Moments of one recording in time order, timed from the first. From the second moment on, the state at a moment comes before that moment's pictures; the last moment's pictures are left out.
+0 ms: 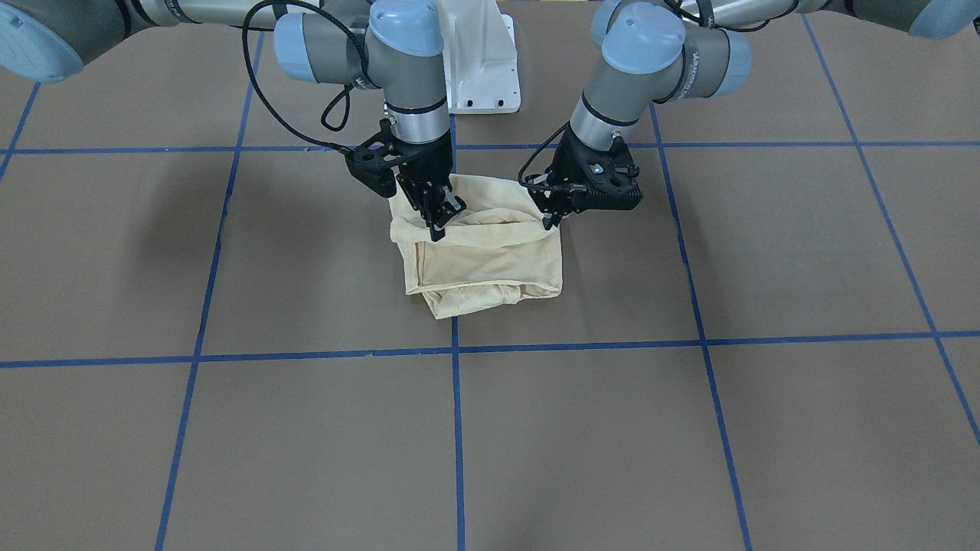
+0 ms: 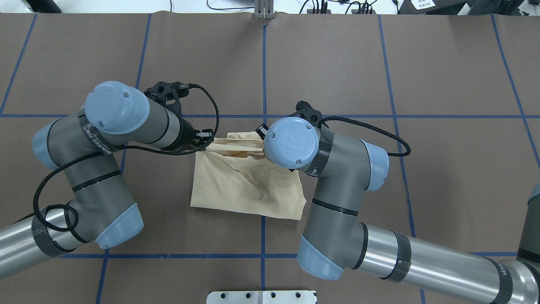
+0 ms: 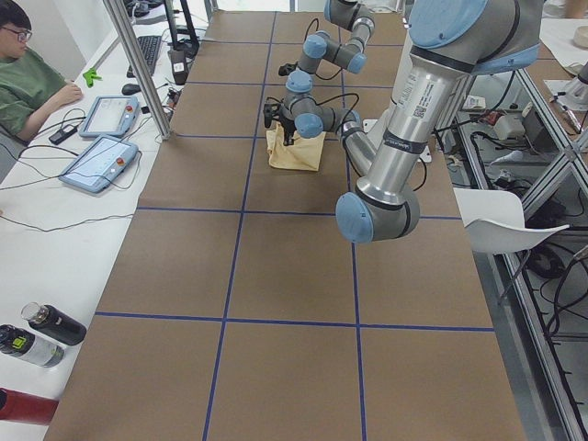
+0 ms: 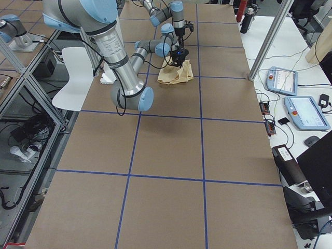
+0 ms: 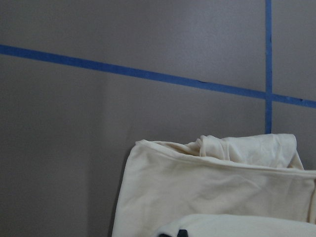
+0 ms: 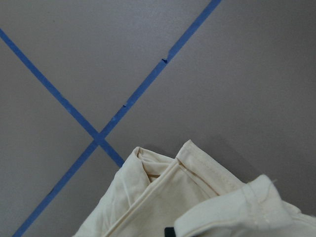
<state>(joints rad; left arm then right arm) -0.60 -2.07 -1.78 -1.83 -1.86 -1.34 0.43 -0.85 1.68 -1.52 1.55 2.12</state>
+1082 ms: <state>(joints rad) -0.74 -2.10 -1.69 -1.84 -1.95 -1.01 0.58 -0.70 1.44 -1.45 1.73 1.92</state>
